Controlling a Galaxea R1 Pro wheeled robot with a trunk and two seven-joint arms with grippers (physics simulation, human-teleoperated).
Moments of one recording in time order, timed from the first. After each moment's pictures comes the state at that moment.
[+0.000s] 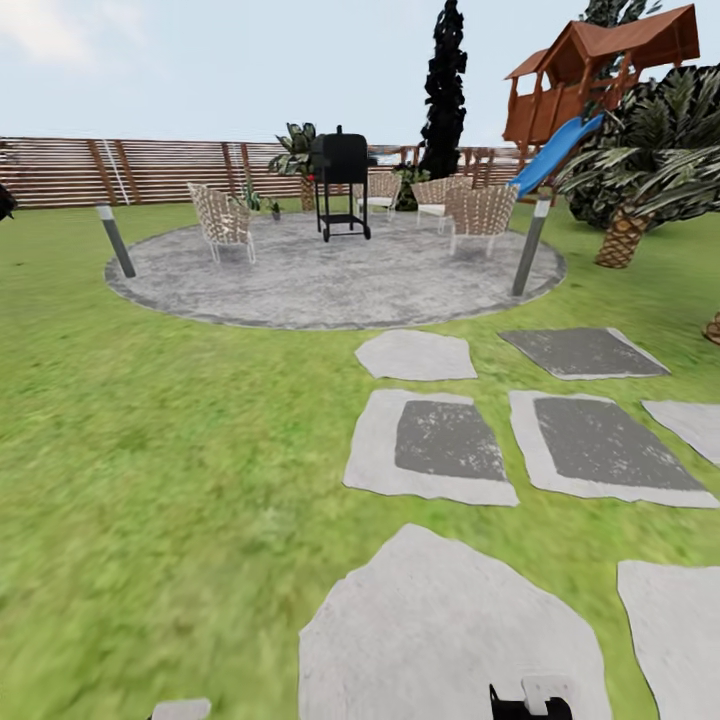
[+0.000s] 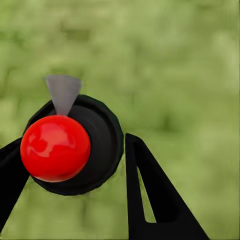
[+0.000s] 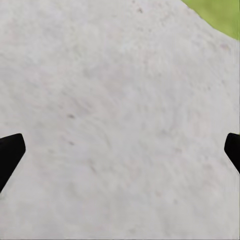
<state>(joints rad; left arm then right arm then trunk) -0.35 0.09 0.06 -0.08 -0.03 -0.42 0.12 -0.42 -0.06 0.25 -0.03 -0.20 -0.48 -0.11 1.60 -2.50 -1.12</state>
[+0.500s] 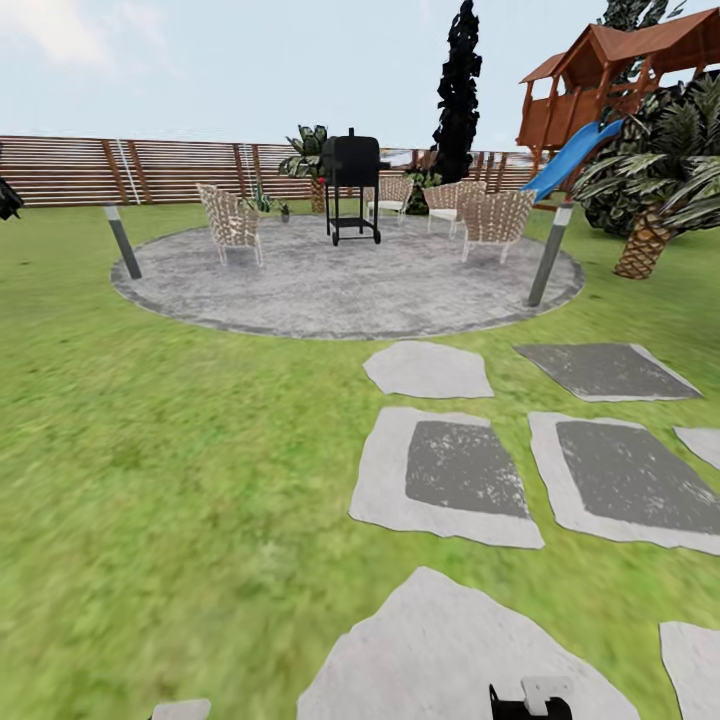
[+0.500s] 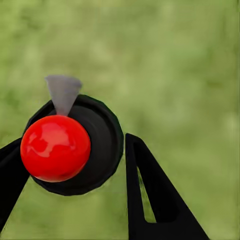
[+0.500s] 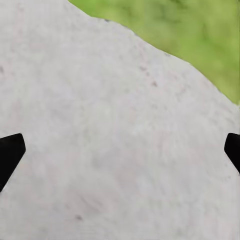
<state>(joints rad) -0.35 0.09 0.06 -0.08 -0.03 -0.42 0.12 -0.42 -0.06 0.25 -0.03 -0.20 -0.48 -0.11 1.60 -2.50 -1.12</state>
